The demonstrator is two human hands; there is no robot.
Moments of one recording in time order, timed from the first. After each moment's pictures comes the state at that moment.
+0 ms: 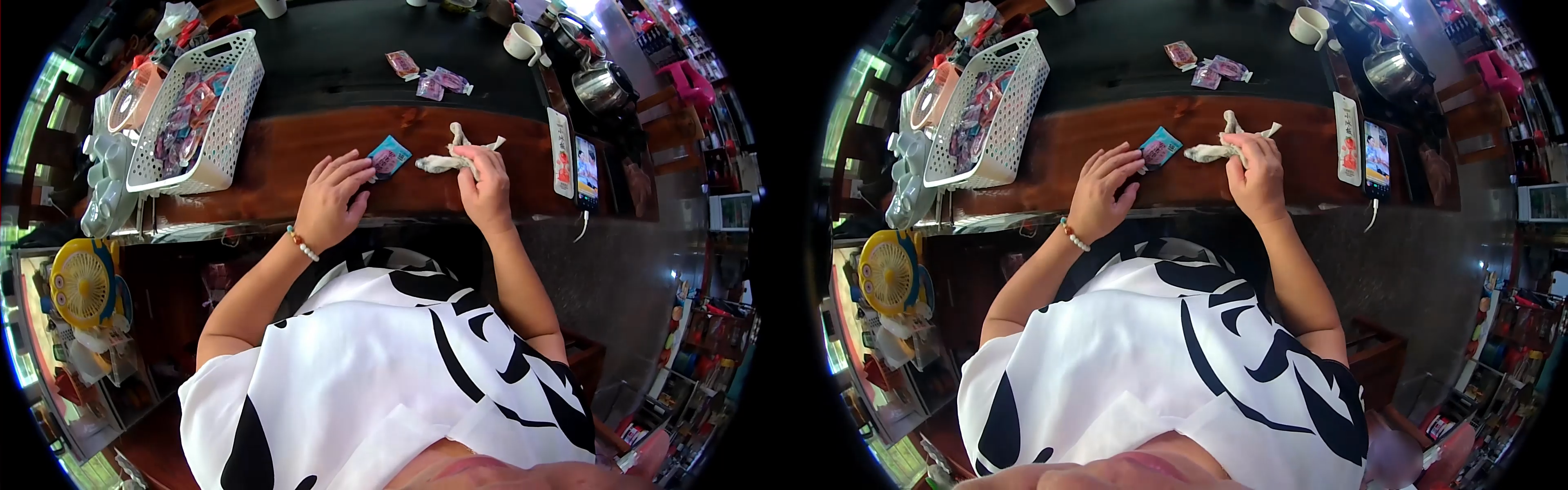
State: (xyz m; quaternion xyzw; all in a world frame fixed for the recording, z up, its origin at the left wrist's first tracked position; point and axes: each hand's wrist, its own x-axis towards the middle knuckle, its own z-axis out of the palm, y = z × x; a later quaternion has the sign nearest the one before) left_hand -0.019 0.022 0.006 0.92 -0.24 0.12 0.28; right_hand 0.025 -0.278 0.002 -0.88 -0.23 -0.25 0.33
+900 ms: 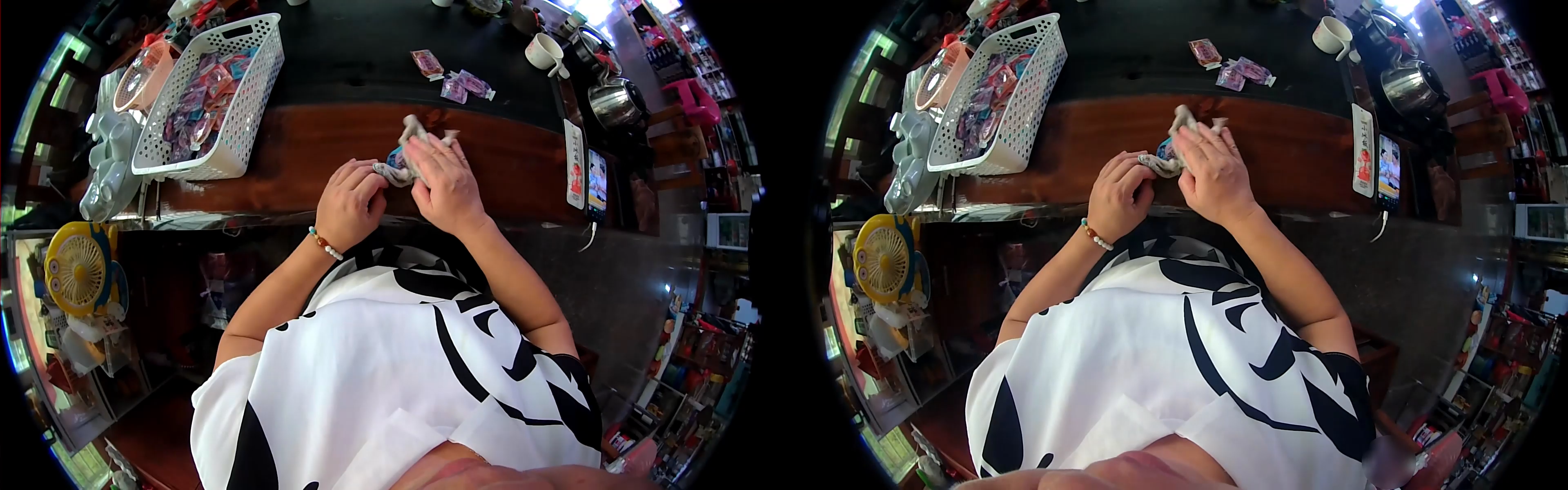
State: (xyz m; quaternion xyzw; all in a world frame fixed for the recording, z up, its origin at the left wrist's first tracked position) left_hand -0.024 0.016 -0.003 0.89 -0.22 0.24 0.33; right_hand 0.021 -0.200 0.006 -0.90 -0.32 -0.16 0.24
